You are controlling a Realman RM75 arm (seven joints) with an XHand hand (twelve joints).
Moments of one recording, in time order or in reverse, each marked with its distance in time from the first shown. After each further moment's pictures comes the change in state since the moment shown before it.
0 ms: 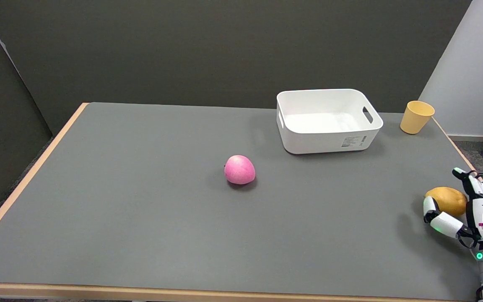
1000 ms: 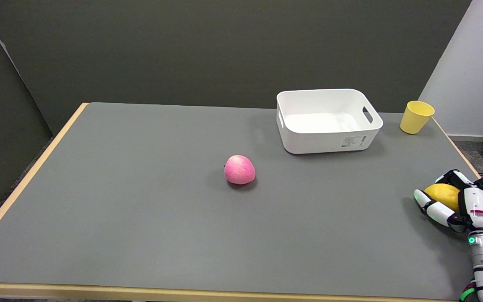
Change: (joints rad) arm 0.131 -0.001 0.004 -0.155 -0.061 -0.126 0.121
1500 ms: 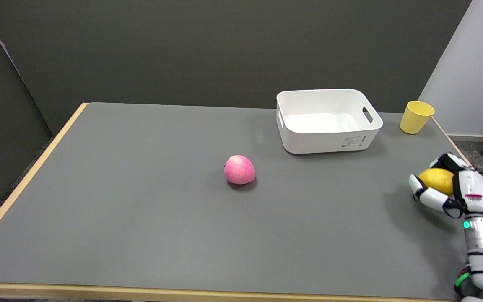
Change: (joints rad) arm 0.023 0.015 0.118 0.047 -0.155 -0.001 0.010
